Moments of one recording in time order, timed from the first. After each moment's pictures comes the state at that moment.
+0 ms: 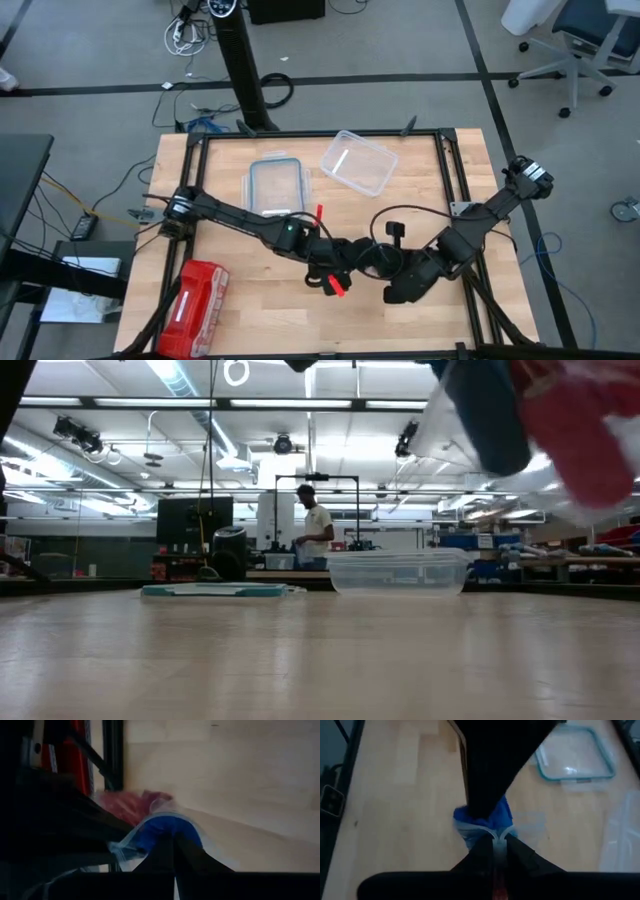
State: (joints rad) left arm -0.29 2.03 1.92 -0.65 -0.21 1.28; right arm 0.65 1.49 1.33 -0.82 0.60 0.48
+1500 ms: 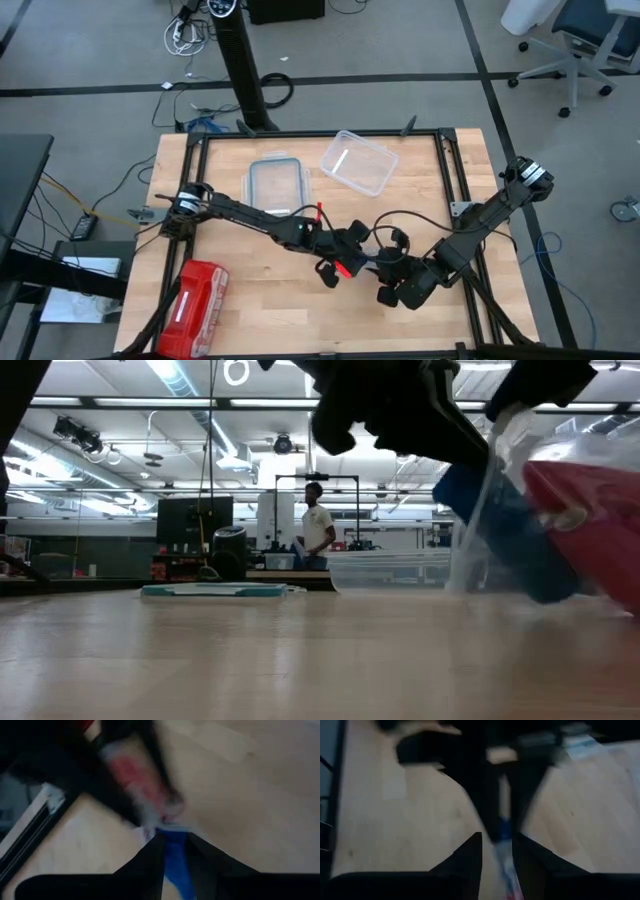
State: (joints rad) left arm -0.22 2.04 1.58 -0.19 -0.07 0.65; right arm 0.70 1.49 1.07 -0.58 0.68 0.80
